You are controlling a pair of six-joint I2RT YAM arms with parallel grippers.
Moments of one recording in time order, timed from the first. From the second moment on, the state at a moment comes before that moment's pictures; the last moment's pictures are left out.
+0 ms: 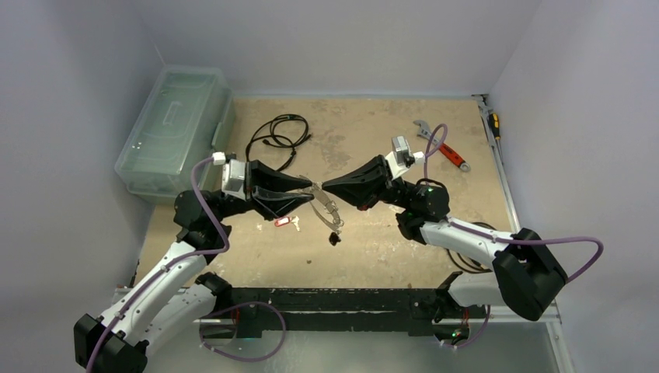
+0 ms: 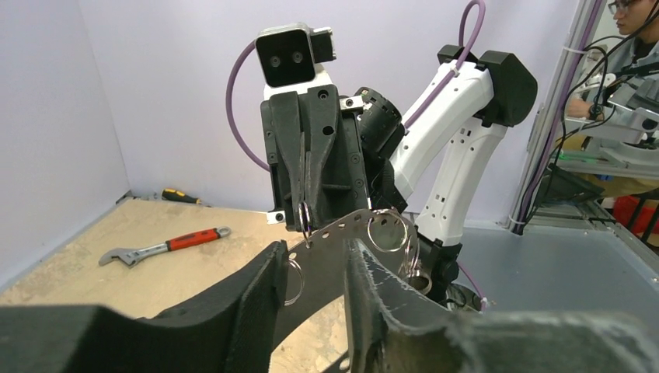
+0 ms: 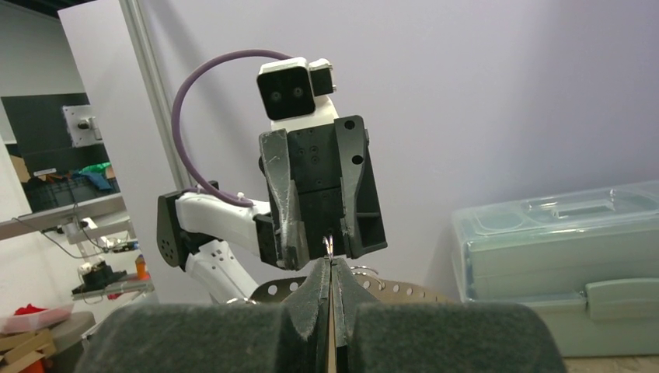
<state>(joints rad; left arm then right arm) -0.51 0.78 0.61 0.74 0.83 -0.48 0.72 1.29 0.63 1.46 -0.66 0.82</state>
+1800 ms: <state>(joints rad) -0.53 0.87 0.61 0.71 0.79 -0.48 0.72 1.29 0.63 1.41 -0.66 0.78</state>
